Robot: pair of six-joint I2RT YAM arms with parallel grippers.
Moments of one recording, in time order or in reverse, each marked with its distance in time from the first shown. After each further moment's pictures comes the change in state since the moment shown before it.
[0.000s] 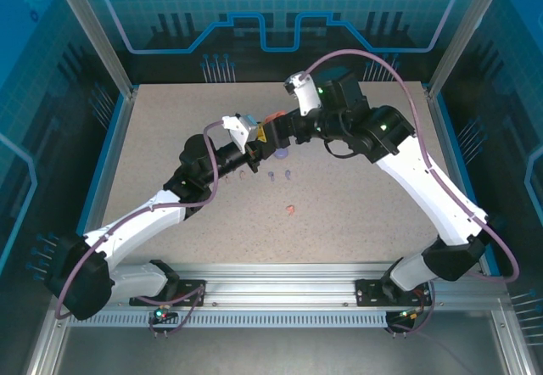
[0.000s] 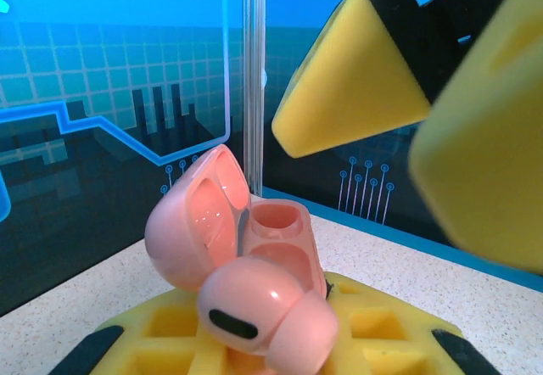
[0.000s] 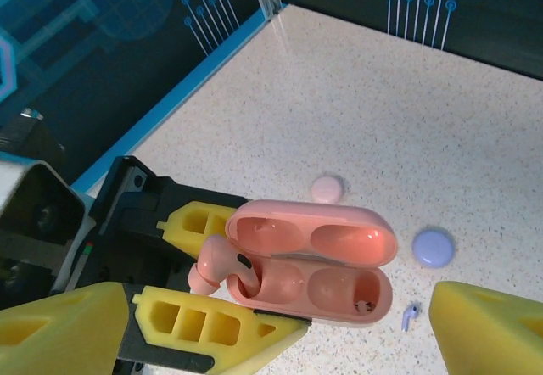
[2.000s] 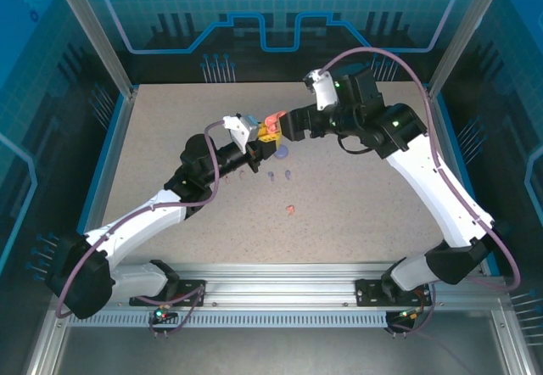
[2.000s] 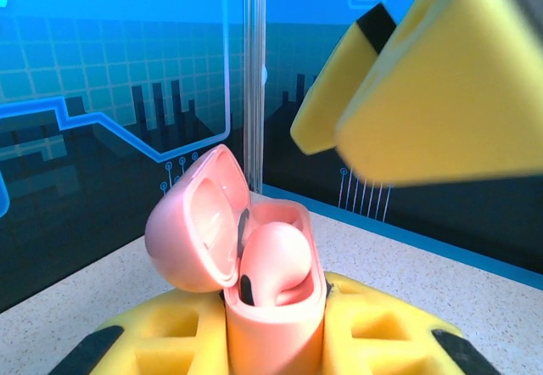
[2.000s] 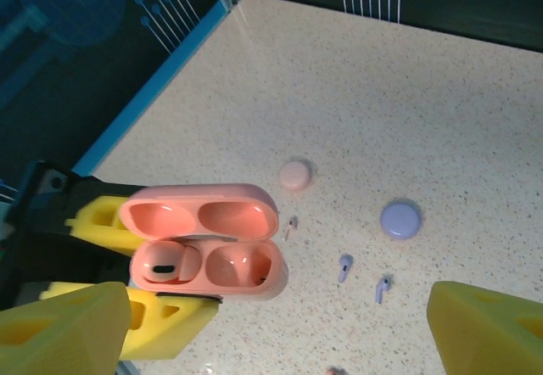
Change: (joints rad) left arm 0.000 0.008 0.000 0.000 0.000 0.000; right arm -0.124 -0.057 -0.066 0.007 -0.057 0.034
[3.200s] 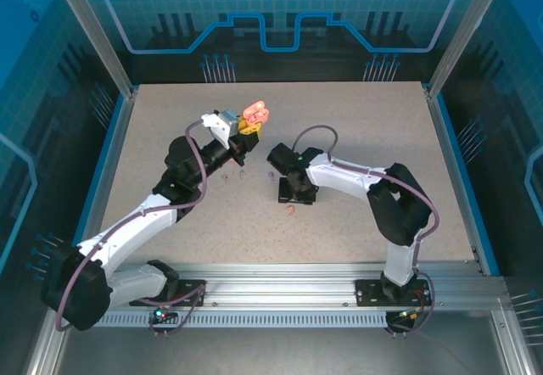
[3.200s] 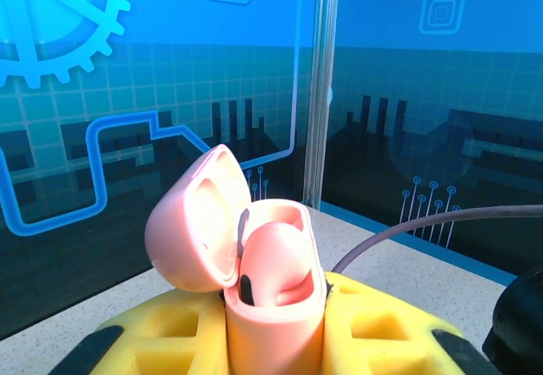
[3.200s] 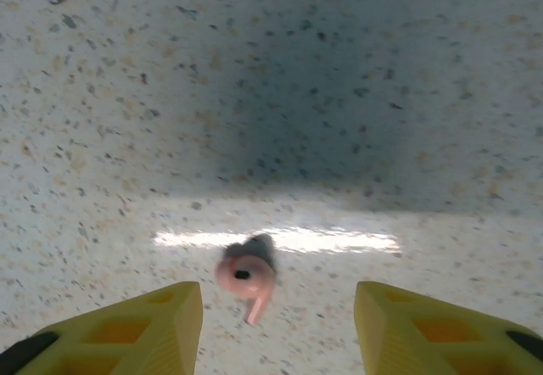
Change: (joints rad) left arm 0.103 -0.072 -0.066 0.045 -0.061 -0.012; right arm 0.179 0.426 -0.467 0.071 0.233 0.613
